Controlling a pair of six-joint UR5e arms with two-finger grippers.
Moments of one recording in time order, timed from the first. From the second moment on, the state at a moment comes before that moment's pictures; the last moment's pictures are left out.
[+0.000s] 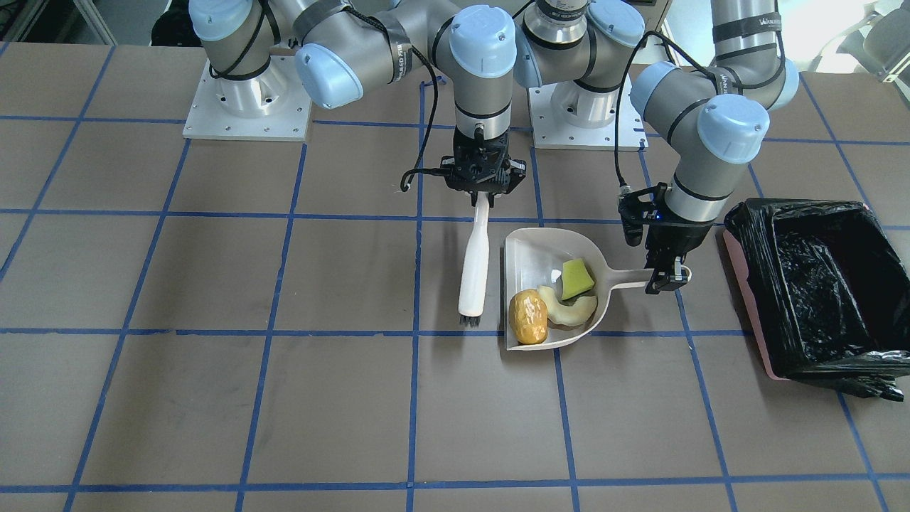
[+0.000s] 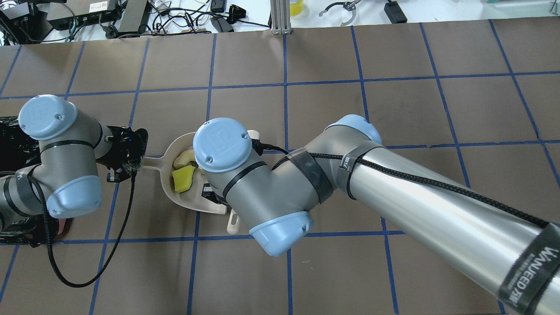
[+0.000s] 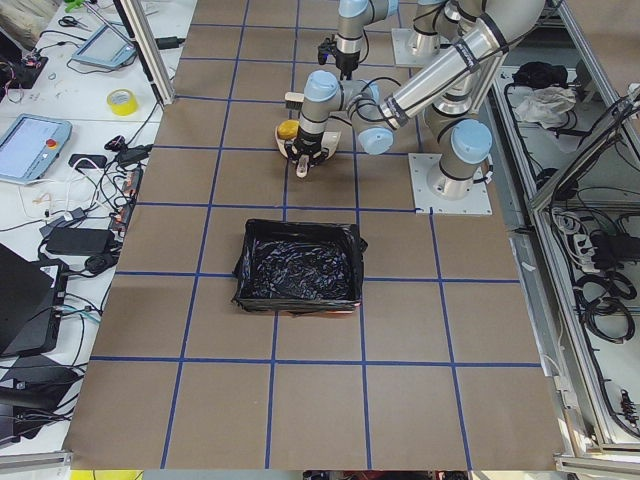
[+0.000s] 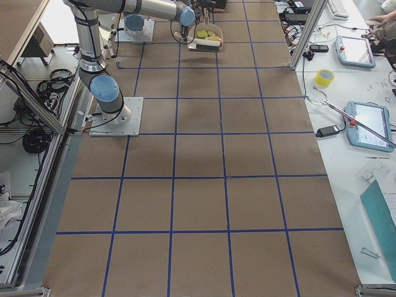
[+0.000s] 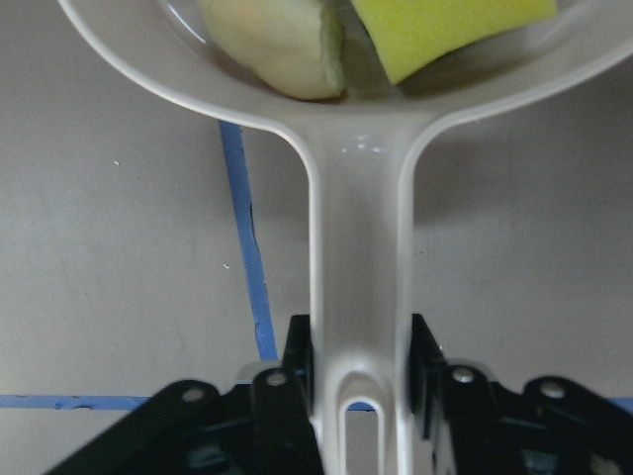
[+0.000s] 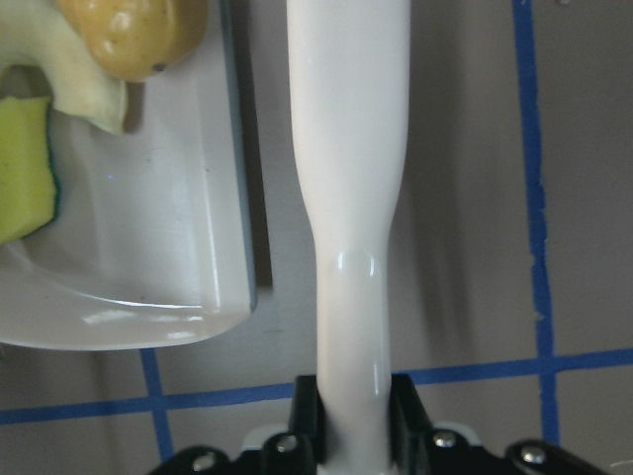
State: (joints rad) left arm -1.26 -1.64 -2.20 -0.68 1.54 1.96; right arm 2.22 -1.30 1.80 -2.14 -1.52 0.78
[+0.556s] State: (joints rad) left arm -1.09 -1.62 -2.04 -0.92 1.34 1.98; right arm 1.97 -1.37 1.80 -2.04 -1.58 0.39
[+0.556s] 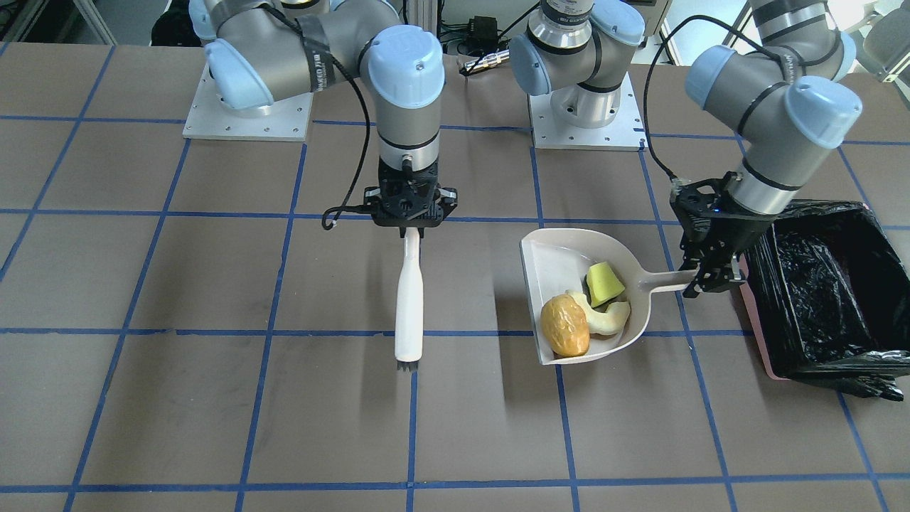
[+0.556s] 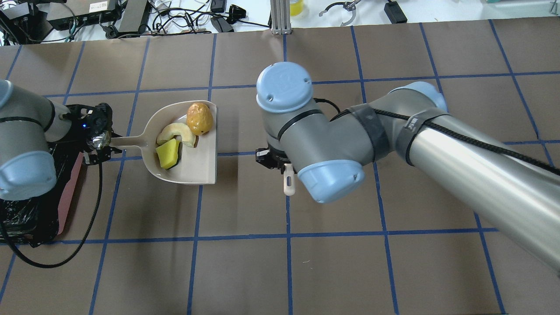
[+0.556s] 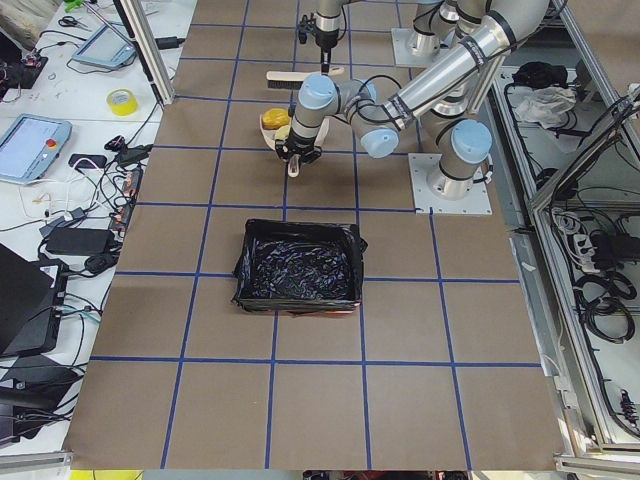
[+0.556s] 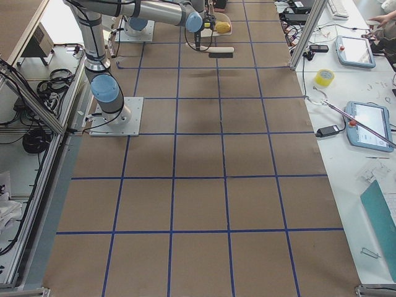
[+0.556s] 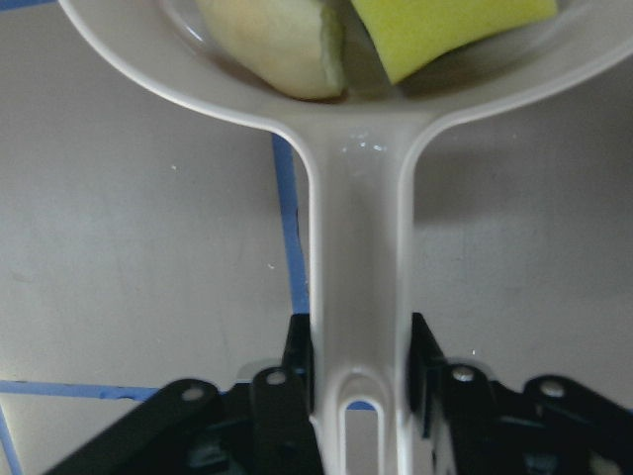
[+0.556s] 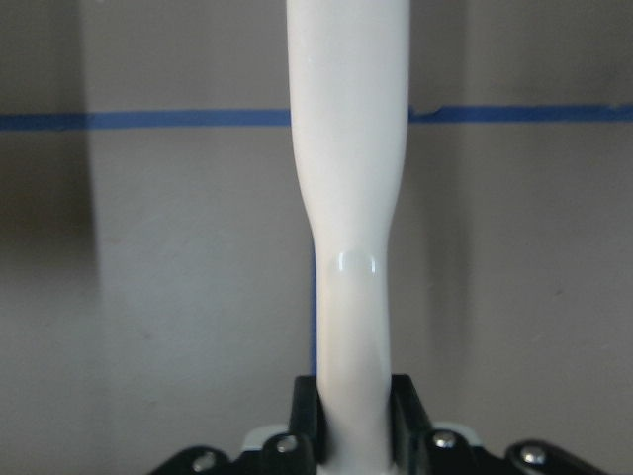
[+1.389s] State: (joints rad) left arm -0.65 -1.66 -1.69 -1.38 1.29 2.27; right arm 1.32 -1.38 1.80 -2.05 -1.58 -0.28
